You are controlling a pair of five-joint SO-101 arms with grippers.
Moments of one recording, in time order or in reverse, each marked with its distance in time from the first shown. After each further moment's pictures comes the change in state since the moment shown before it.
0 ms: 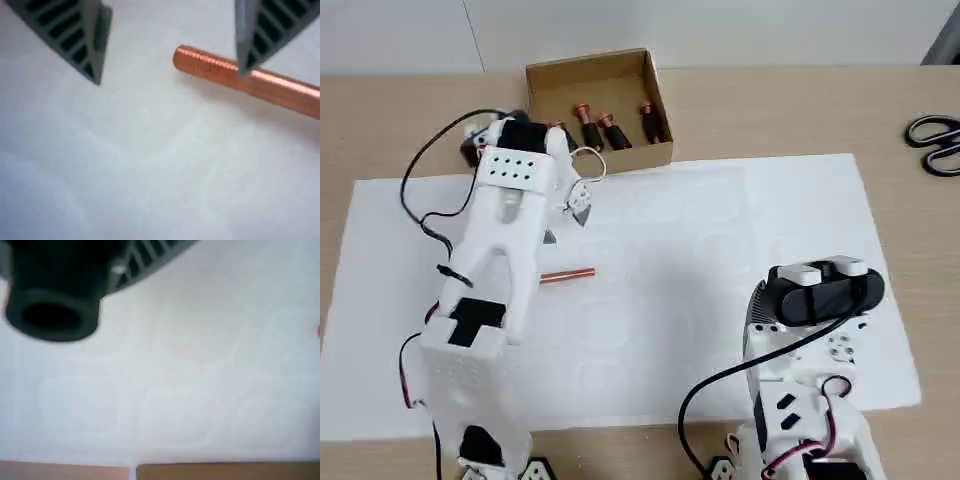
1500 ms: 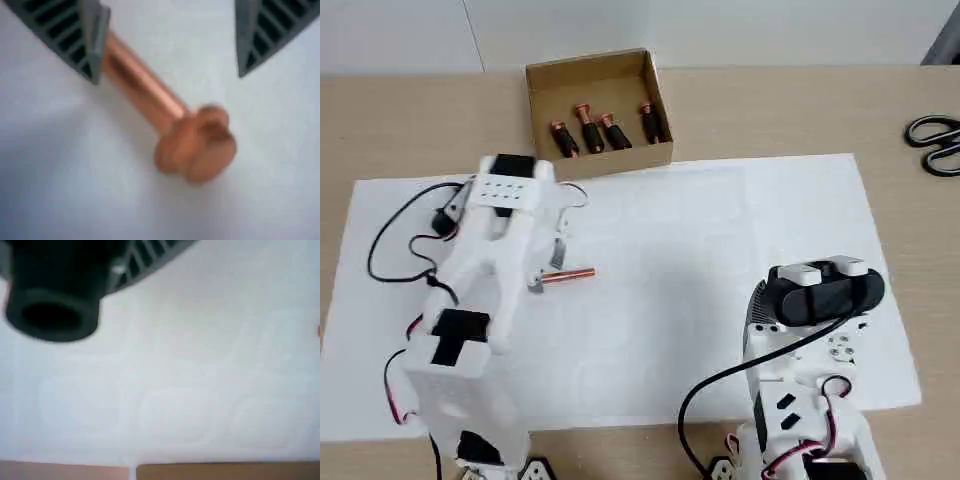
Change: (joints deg) left arm -4.3 -6.5 21.5 -4.1 18.9; right arm 0.0 0.0 0.0 0.0 0.0
